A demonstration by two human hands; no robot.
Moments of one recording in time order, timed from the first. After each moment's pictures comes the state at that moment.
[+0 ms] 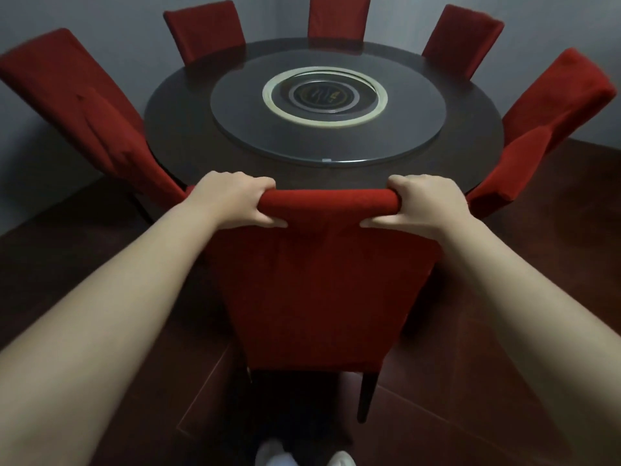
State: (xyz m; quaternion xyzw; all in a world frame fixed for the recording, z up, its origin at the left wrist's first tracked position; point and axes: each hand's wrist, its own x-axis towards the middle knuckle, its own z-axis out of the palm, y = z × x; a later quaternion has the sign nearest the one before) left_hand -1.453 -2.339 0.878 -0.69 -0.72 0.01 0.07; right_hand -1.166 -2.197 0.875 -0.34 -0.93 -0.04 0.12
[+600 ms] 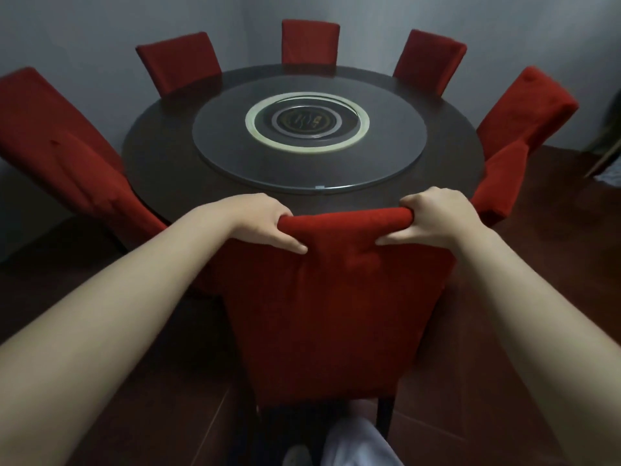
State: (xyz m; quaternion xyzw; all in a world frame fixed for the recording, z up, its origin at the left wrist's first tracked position) left_hand -1.490 -2.276 0.907 -0.72 -0.67 0.03 -0.17; right_hand -1.196 -2.162 0.889 -0.39 -0.92 -0.05 0.10
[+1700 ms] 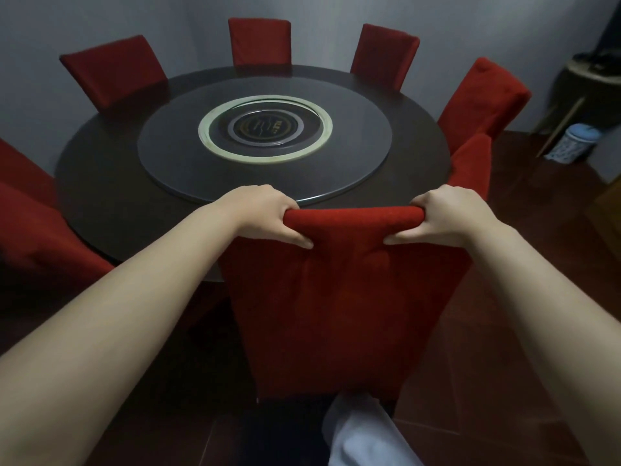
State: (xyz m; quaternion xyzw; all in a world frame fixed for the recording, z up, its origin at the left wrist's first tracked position) left_hand -1.476 -2.168 0.899 -0.79 -0.61 -0.01 -0.09; right_hand -1.168 -2.107 0.896 -0.47 -0.88 -0.02 0.06
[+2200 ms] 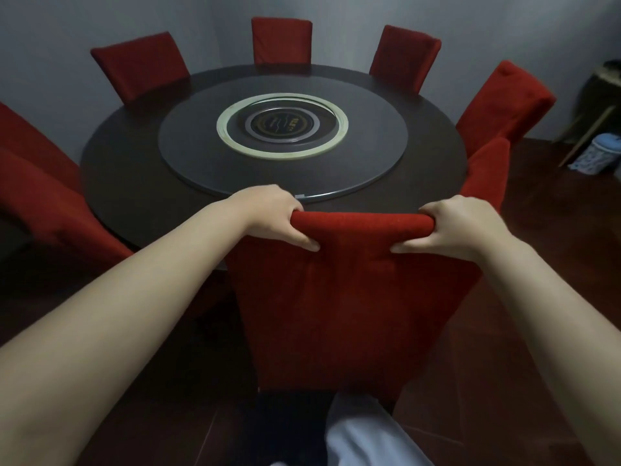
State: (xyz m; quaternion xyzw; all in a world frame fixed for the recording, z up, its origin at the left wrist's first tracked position) left_hand -1.471 -2.184 0.895 -0.78 -0.62 0.03 -0.09; right_hand -1.164 -2.128 0.889 -0.47 -0.88 -0.04 0.07
